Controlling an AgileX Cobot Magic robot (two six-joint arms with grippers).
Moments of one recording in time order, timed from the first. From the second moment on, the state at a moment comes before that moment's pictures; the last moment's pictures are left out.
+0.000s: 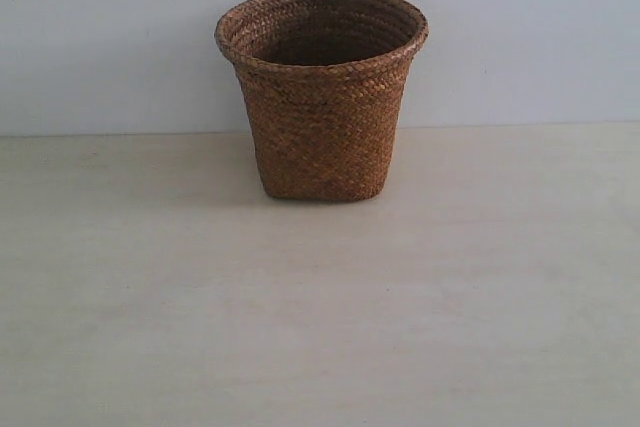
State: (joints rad) left arm -0.34 0.80 -0.83 -0.39 0.46 0.05; right arm 0.41 0.17 -0.12 0.46 0.15 -0.15
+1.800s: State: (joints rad) left arm 0.06 0.00 -0.06 -0.16 0.35 -0.01; right arm 0.41 0.17 -0.12 0.46 0.15 -0.15
